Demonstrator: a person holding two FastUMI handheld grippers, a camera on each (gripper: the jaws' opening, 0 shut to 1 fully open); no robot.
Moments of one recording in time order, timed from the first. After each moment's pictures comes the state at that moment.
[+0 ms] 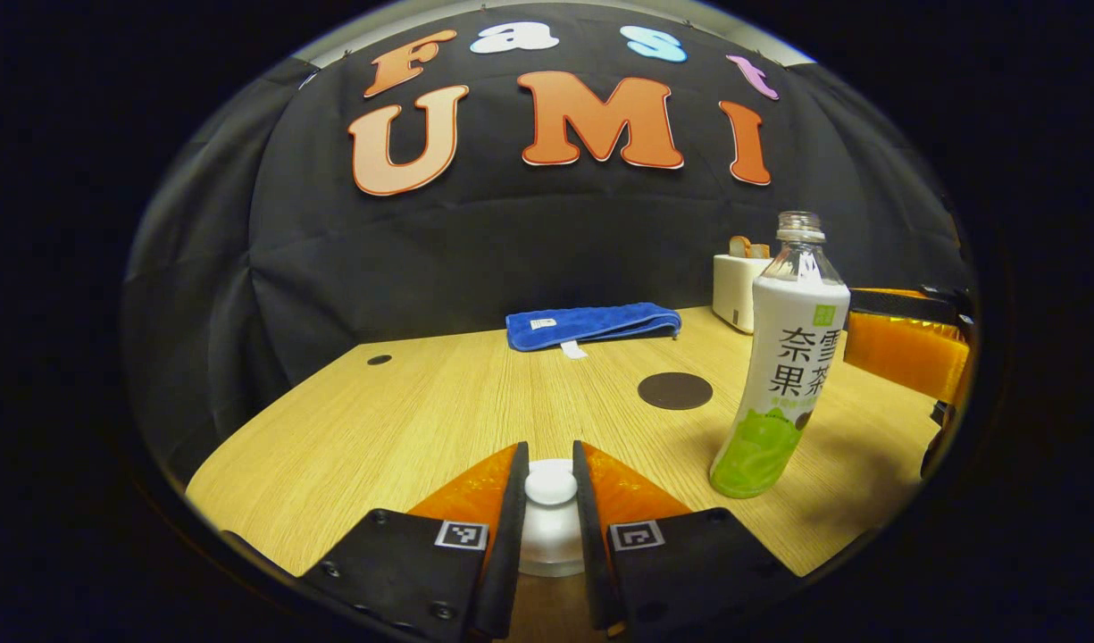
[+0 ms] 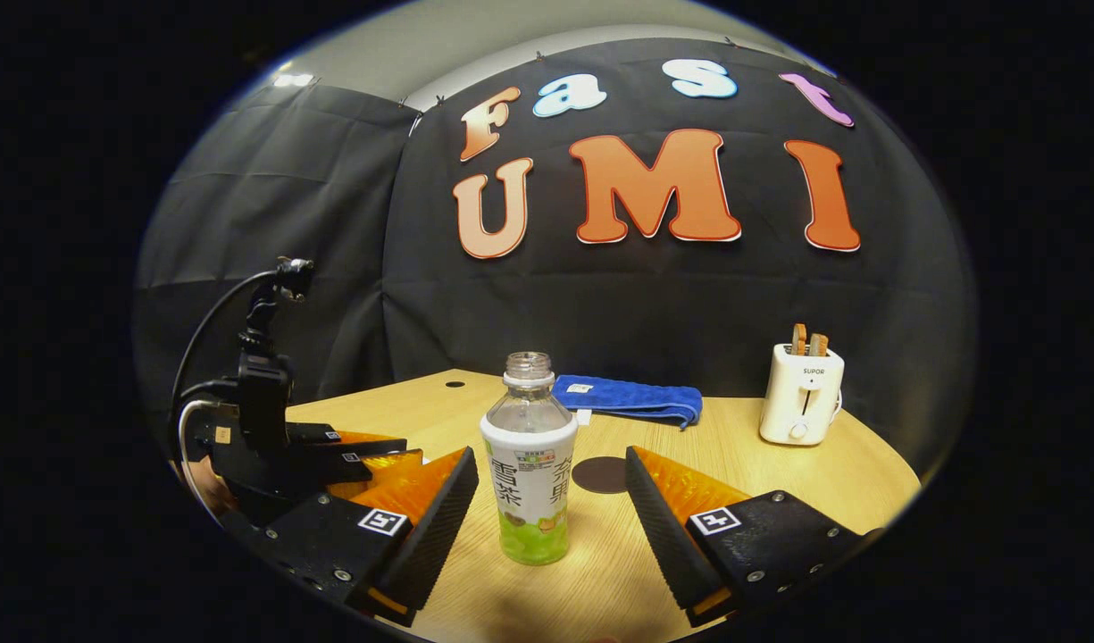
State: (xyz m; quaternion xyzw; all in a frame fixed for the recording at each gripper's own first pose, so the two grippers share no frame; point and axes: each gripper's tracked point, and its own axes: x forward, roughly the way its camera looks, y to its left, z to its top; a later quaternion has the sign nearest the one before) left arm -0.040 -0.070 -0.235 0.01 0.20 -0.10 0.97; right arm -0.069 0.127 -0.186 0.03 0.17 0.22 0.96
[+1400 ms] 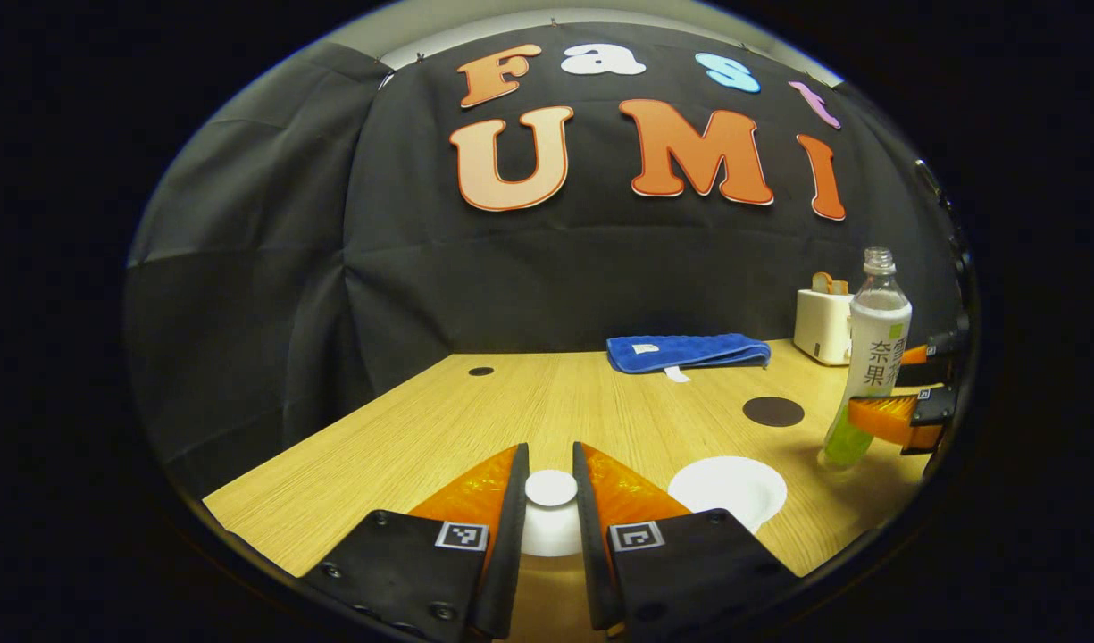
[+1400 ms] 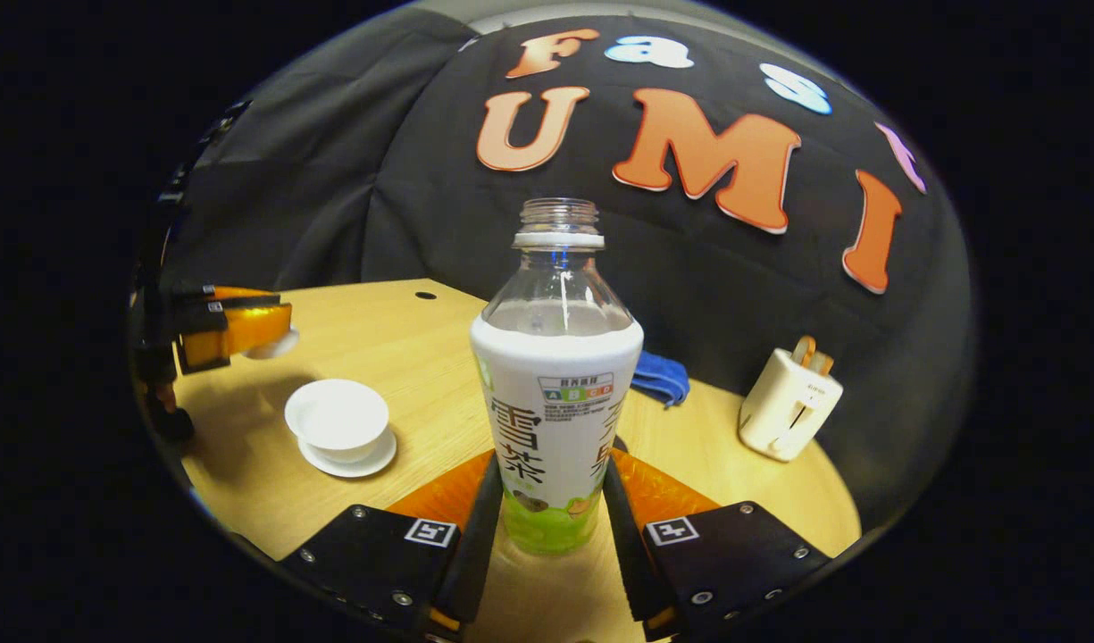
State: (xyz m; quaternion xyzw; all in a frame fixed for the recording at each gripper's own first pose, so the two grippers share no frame) left arm -0.050 0.068 -0.221 0.00 0.17 0.02 0.99; right arm -0.040 0.158 -0.235 -0.18 0.22 0.18 0.94
